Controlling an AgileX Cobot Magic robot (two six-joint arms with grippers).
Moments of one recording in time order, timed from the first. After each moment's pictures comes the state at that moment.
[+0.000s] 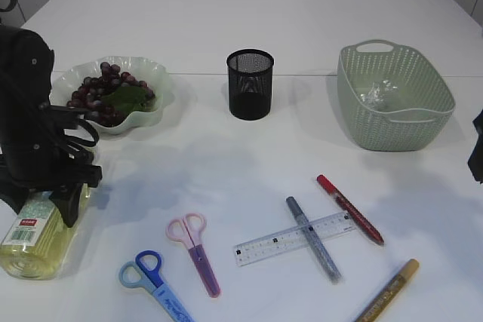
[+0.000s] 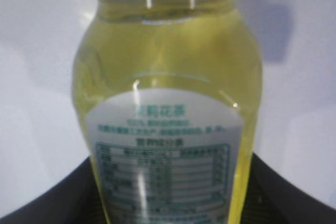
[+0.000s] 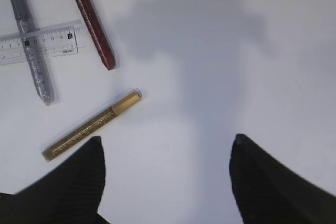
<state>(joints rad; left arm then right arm) -0.23 1.99 -1.22 0.07 1.00 -0.28 0.14 1.28 -1.02 0.00 1.11 0.02</state>
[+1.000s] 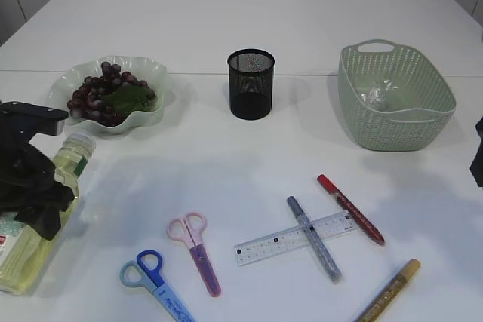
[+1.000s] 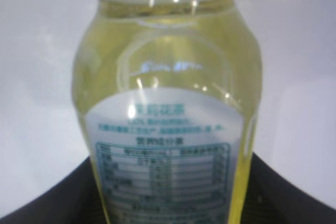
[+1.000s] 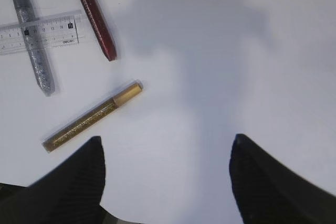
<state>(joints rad) -0.25 1.75 -0.96 0.08 0.80 -0.14 0.14 1.28 -1.02 0.00 1.14 0.01</state>
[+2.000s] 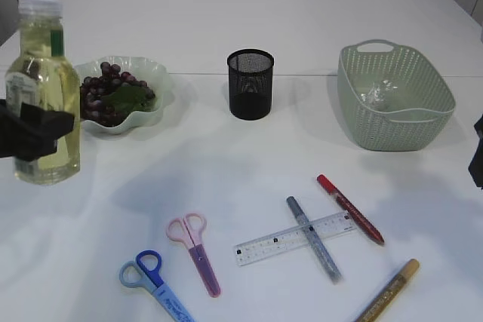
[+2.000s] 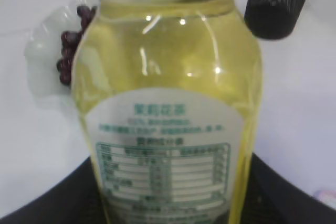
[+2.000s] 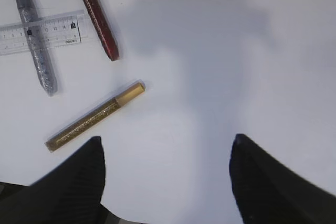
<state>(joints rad) -0.25 1.33 -0.53 0.03 -0.21 0.00 0.14 1.28 -1.02 0.01 1.14 0.01</state>
